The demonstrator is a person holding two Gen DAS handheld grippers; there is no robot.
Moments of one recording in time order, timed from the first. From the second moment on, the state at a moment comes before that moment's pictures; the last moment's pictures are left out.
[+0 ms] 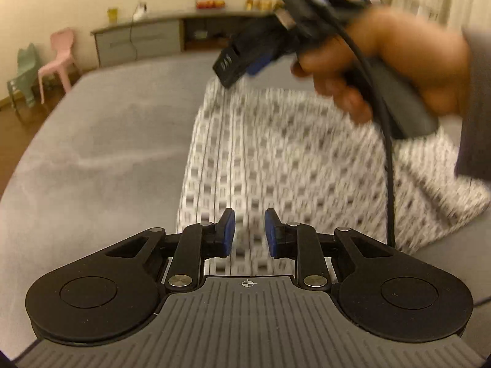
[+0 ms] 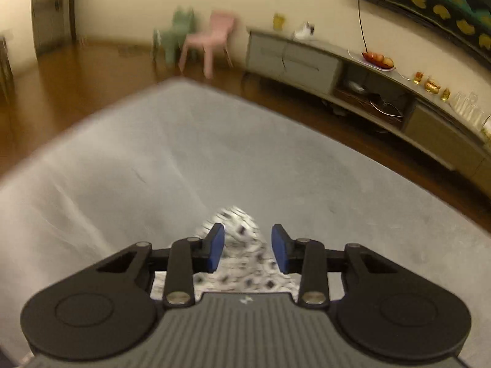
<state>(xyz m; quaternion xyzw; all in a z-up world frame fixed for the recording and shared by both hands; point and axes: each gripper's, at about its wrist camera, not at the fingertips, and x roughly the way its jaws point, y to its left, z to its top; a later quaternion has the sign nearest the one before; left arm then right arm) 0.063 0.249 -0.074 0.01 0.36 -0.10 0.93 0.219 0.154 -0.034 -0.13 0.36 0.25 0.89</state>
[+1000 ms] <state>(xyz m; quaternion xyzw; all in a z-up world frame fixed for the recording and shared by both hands) 0.093 0.096 -0.055 0.05 0.32 -0.16 0.93 0.033 -0.112 -0.055 -0.09 0.42 0.26 0.86</state>
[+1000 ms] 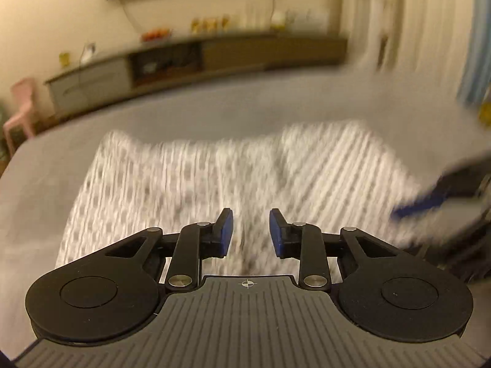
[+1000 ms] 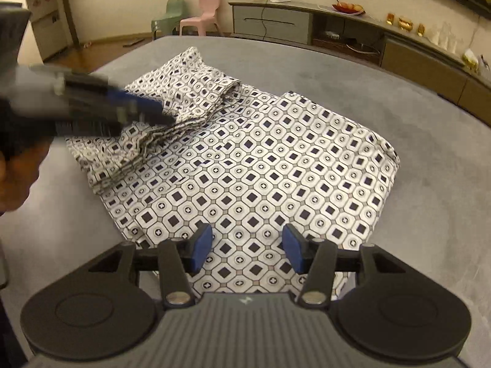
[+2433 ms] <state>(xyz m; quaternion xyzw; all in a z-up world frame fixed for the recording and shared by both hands) 0.064 0.017 -0.096 0.04 0.38 -0.12 0.91 0.041 -0.217 -0.061 0.14 0.45 0.18 0.86</state>
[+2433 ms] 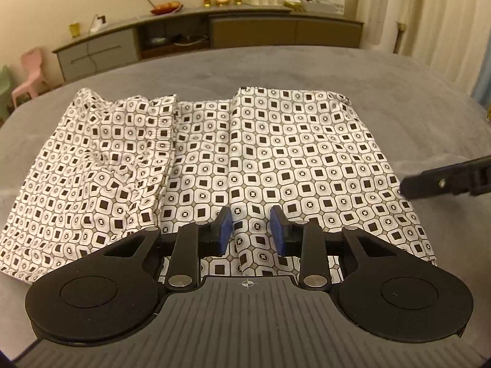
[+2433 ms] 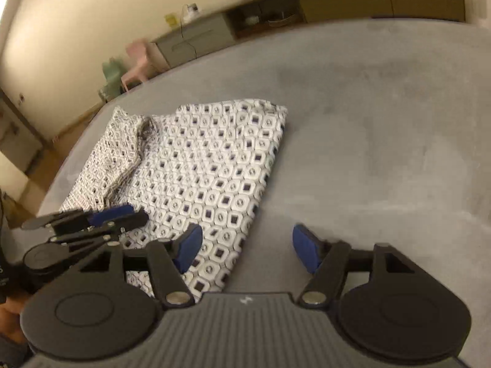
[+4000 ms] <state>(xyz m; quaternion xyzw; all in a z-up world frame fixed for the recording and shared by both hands) 0.148 0.060 0.041 -0.15 0.40 -0.19 0.88 0.026 -0.351 0.005 0.29 0.35 0.22 0.87</state>
